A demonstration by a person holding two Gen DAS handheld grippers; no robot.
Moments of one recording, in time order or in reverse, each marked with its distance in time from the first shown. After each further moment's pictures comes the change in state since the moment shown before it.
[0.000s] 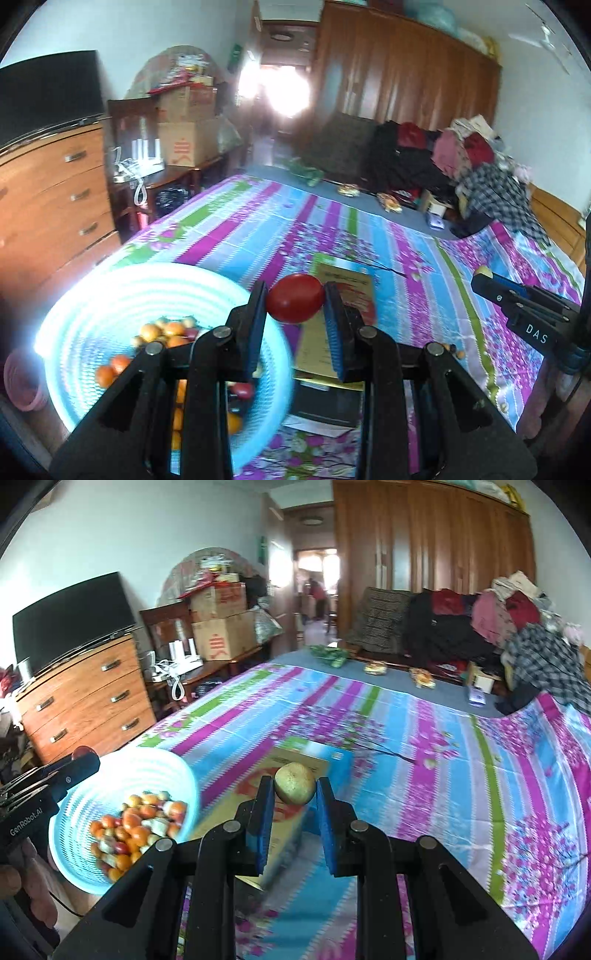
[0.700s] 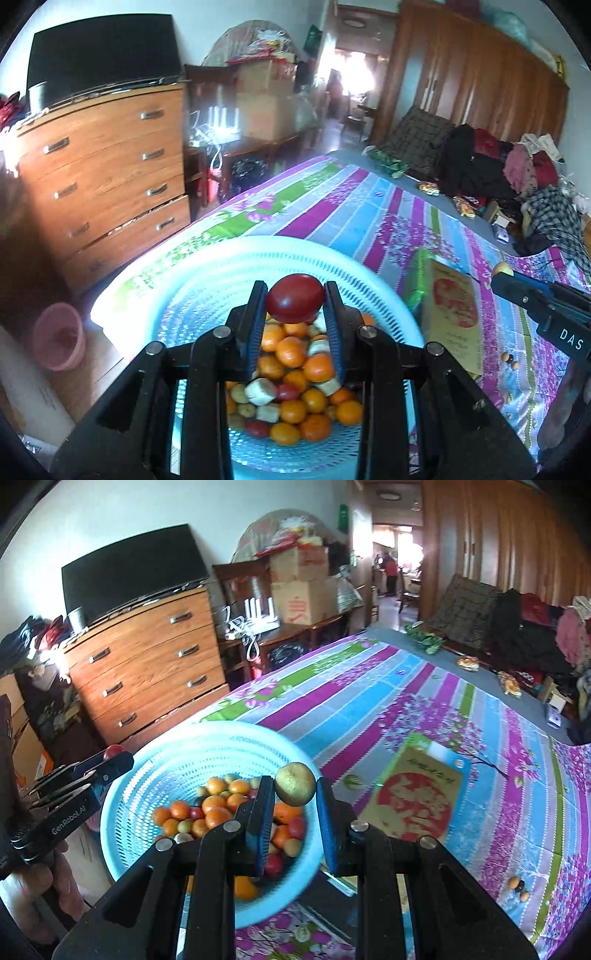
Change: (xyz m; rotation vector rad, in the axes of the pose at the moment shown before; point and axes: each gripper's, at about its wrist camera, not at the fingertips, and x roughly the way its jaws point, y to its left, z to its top) left arm -0.004 0.120 -0.015 -0.138 0.079 0.212; right arm 0.071 0.155 0.016 -0.149 0.149 0.227
